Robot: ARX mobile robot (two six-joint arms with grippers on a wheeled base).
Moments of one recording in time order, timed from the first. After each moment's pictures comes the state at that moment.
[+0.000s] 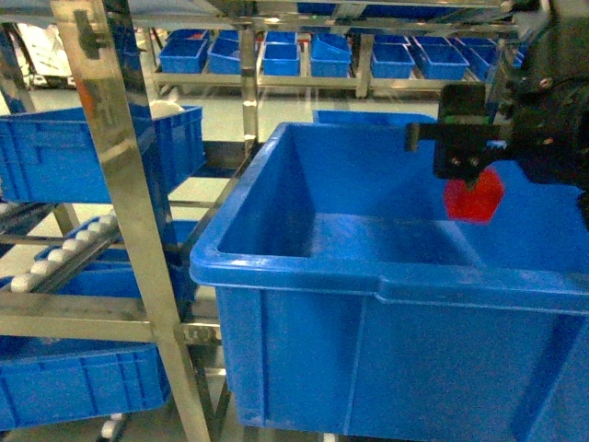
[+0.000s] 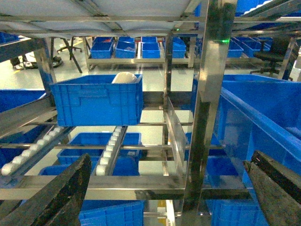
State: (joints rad) left arm 0.00 0.01 0.01 0.00 0.00 0.00; right arm 0.35 1.67 0.84 0.51 0.29 0.12
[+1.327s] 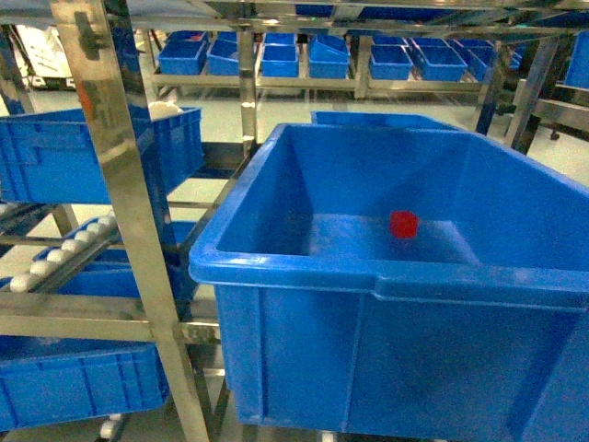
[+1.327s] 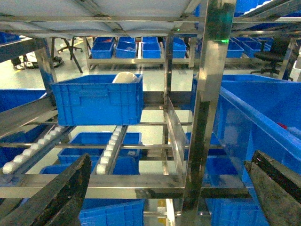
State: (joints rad) left arm 0.00 0.01 0.01 0.00 0.00 0.00; right arm 0.10 0.24 0.05 0.16 0.10 -0.03
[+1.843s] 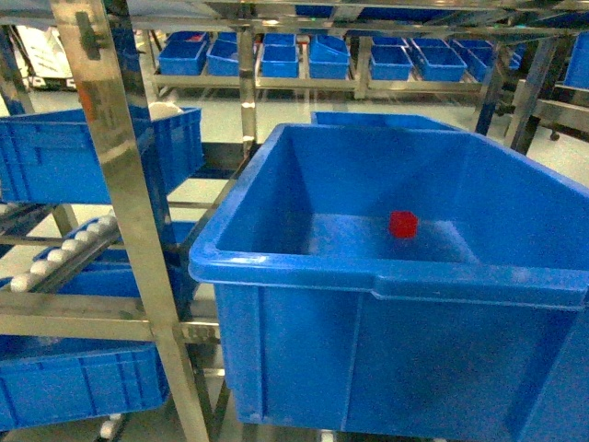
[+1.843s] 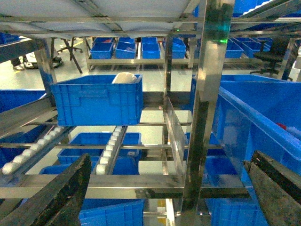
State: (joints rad) left arm 0.00 0.01 0.01 0.00 0.00 0.00; right arm 0.00 0.01 0.01 0.00 0.00 -0.01
